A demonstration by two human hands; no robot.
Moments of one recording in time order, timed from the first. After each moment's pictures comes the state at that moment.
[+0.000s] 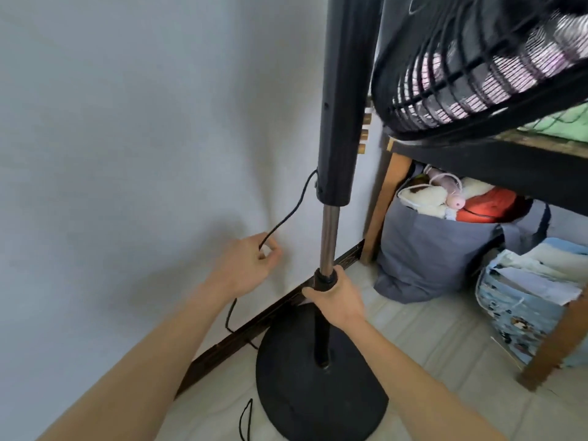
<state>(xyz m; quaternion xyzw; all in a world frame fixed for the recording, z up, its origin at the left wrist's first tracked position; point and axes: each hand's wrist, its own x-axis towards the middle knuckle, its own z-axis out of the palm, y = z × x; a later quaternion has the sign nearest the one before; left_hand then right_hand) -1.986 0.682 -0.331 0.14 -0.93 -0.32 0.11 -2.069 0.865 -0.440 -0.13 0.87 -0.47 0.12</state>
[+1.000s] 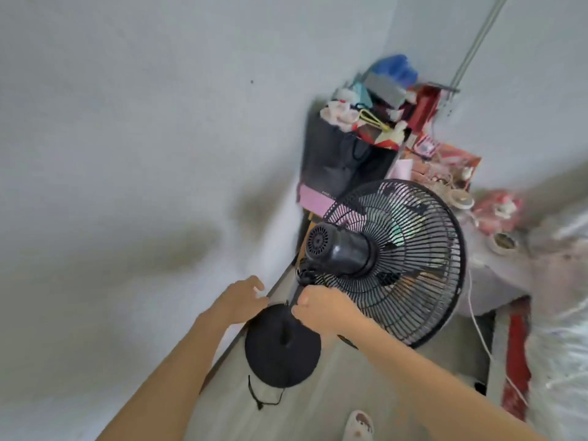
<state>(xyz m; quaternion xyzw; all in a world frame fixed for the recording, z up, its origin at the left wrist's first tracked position) -1.971 0.673 0.119 0.10 -0.90 -0.31 -0.28 -1.988 0.884 0.145 -0.19 0.92 -0.12 0.31</state>
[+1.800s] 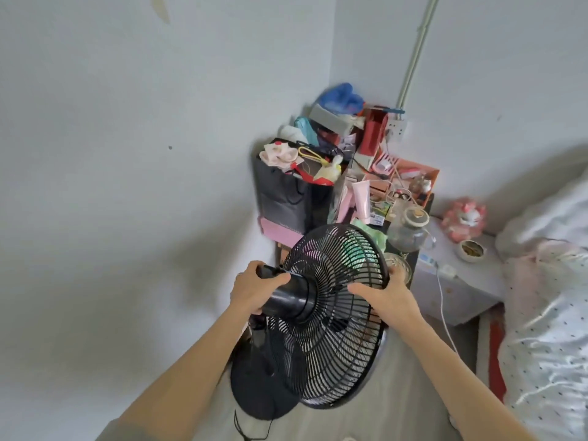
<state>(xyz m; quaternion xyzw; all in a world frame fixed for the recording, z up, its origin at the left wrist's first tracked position) -2.078 0.836 0.208 0.23 -0.85 -0.45 -0.17 -2.057 1.108 0.227 0.21 0.86 -0.44 0.15</state>
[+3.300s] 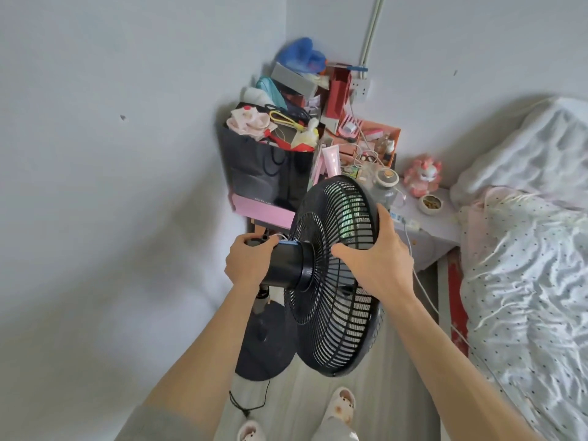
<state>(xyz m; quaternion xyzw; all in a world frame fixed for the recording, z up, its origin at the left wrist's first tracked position) -2.107 0.835 0.176 0.27 -0.83 -0.48 -0.04 -2.024 1.024 0.292 0.23 0.90 -0.37 -0.02</state>
